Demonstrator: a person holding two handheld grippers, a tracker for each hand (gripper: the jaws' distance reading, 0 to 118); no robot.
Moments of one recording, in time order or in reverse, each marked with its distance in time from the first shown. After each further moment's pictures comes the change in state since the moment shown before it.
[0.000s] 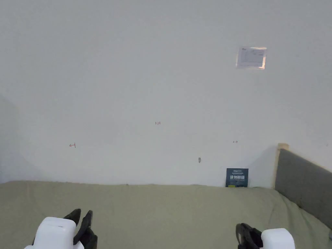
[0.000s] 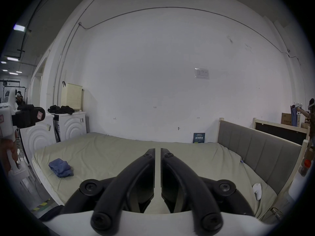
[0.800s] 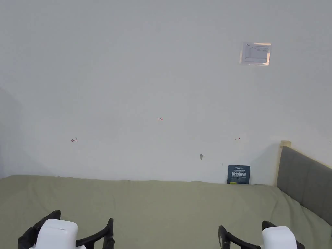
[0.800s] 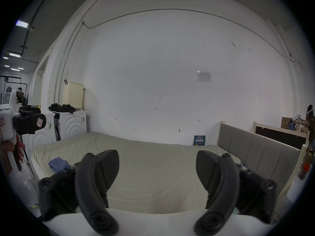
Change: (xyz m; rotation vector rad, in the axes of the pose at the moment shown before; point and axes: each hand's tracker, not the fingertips) left arm 0.000 -0.009 0.002 0.010 -0.010 0.011; right arm -0.010 0.002 -0.003 0.012 0.002 0.029
